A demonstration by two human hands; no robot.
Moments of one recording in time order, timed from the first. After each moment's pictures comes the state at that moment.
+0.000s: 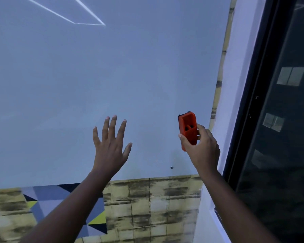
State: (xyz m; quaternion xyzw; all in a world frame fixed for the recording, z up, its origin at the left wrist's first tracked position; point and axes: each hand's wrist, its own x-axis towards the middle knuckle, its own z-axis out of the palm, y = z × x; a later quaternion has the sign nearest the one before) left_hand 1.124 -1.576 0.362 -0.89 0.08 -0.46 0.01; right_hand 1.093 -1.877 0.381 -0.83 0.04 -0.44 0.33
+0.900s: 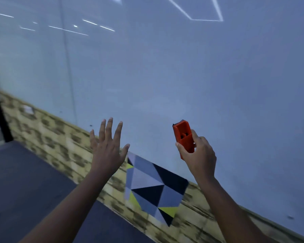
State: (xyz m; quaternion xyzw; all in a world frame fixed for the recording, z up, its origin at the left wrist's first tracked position) left_hand 0.984 -1.196 0.305 -0.88 -0.20 -0.43 0.04; right_hand 1.115 -1.469 0.352 -0.86 -0.24 -0.29 0.34
